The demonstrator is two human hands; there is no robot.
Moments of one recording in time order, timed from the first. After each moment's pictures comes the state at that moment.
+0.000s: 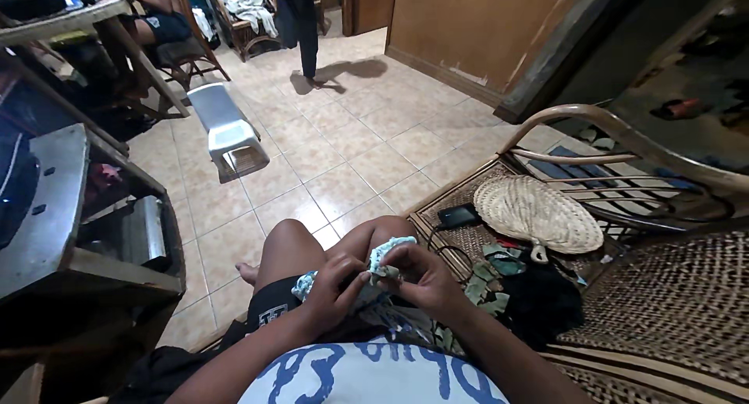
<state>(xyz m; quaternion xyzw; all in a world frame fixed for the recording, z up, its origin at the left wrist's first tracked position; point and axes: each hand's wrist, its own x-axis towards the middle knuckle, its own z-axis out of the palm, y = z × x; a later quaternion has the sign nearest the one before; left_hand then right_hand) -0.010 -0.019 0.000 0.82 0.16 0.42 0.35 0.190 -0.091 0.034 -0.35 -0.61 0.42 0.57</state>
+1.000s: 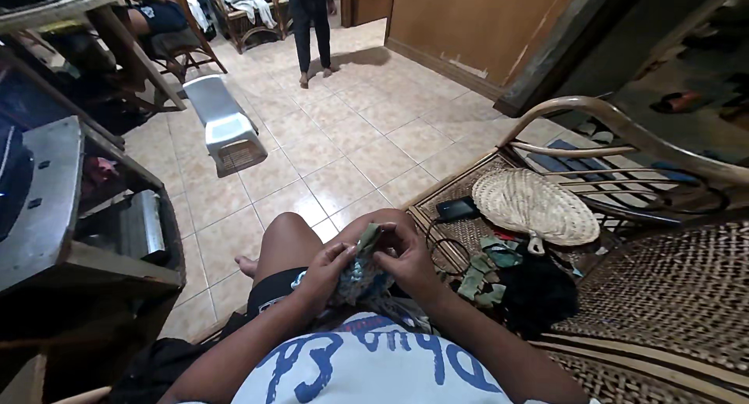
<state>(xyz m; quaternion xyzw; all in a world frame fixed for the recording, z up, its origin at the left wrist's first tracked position) -0.008 -0.019 0.017 0.55 0.33 0.31 0.70 0.169 -0.068 0.015 -0.47 -0.53 0.36 0.61</state>
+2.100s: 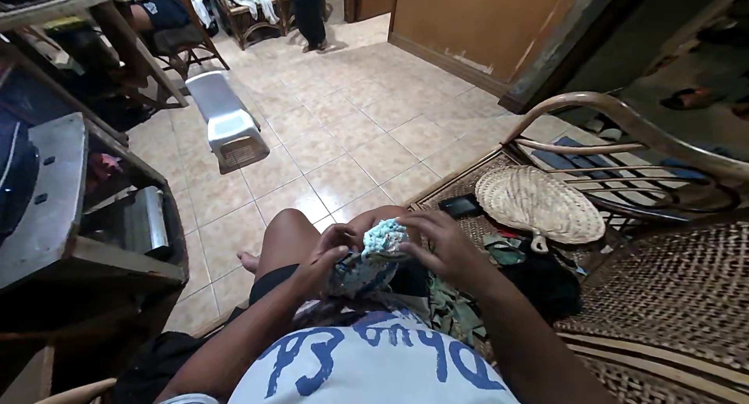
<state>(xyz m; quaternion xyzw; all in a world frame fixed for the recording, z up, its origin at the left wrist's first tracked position) -0.023 0.003 0.010 0.70 0.16 0.34 0.61 0.244 -0.079 0.035 -0.56 -0.76 0.08 0.31</state>
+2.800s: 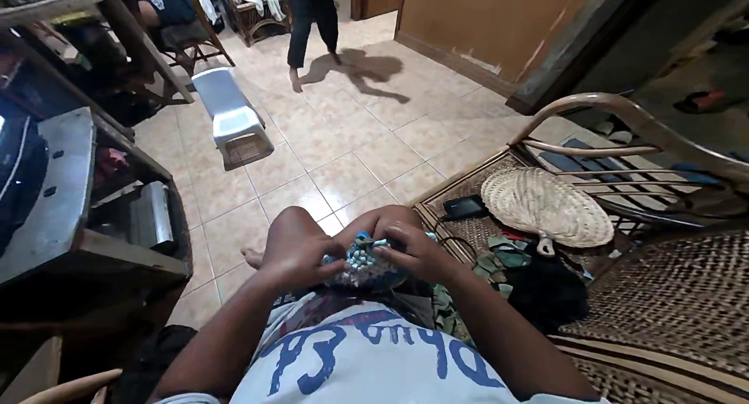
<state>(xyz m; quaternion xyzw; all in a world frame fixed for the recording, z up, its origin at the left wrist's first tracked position) -0.055 0.026 0.043 0.89 0.27 0.03 0.37 0.213 -0.048 0.017 -0.45 -0.76 0.30 0.35</state>
